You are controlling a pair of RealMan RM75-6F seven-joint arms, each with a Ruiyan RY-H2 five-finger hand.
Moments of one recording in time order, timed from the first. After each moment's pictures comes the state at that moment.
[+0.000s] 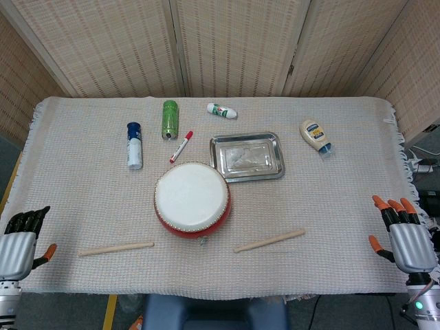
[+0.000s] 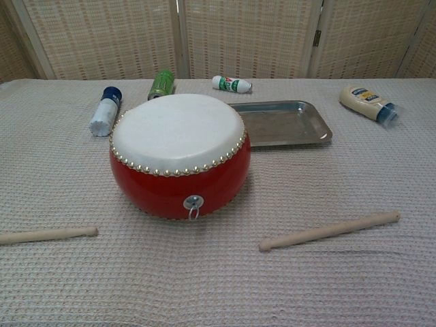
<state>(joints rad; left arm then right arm) -0.11 -1.17 -0.06 -1.60 1.41 1.44 0.23 0.07 -1.12 0.05 -1.63 -1.47 1.45 -0.10</state>
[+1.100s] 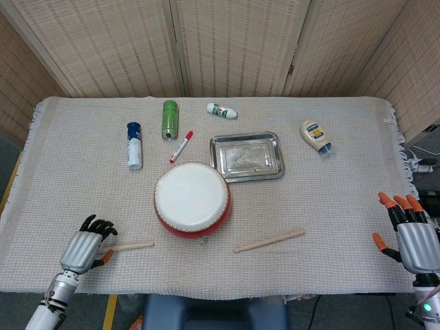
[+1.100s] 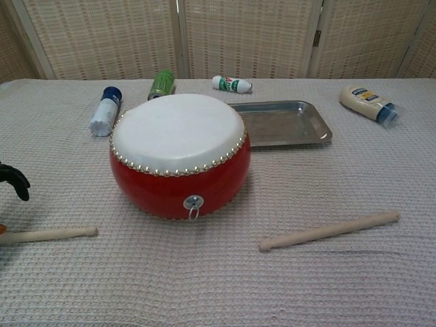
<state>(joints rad) -0.26 -1.36 -0.01 -1.56 1.45 1.17 0.26 0.06 -1.11 0.06 -1.59 -1.52 1.50 -0.01</state>
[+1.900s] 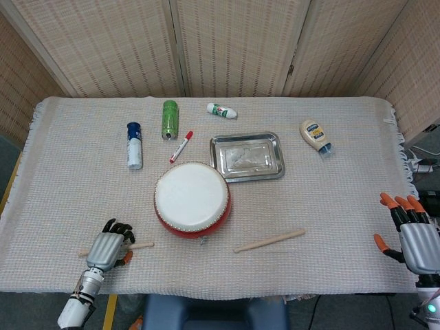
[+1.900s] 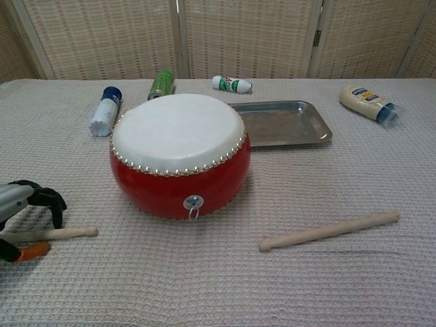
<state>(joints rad) -0.31 -1.54 -0.03 -1.51 1.28 1.13 0.40 0.06 -1.09 0.05 -1.59 -1.52 1.49 0.07</state>
